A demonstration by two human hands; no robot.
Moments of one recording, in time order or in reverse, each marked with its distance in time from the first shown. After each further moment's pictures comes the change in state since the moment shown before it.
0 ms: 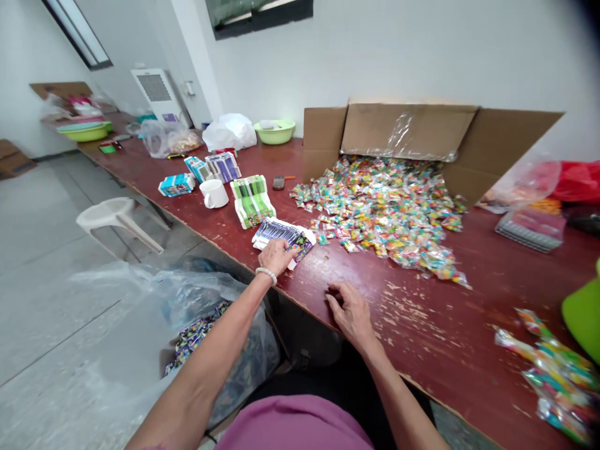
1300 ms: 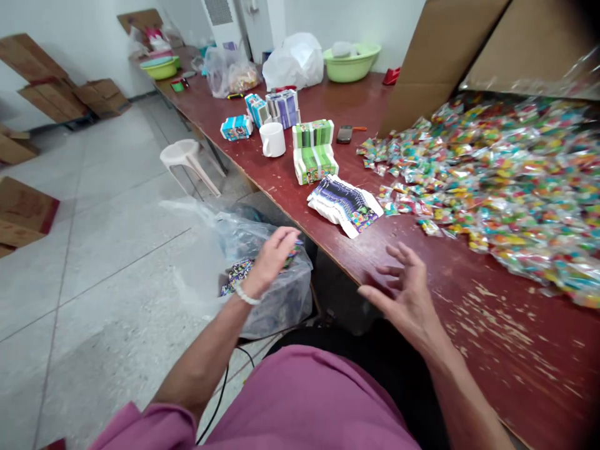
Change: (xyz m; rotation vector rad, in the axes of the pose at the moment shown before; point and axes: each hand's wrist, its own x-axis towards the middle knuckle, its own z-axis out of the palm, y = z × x) left_hand -0.127 -0.084 -0.066 -1.040 -0.047 -0.309; right_hand 0.000 -0.042 -0.006 0.282 -0.232 0.054
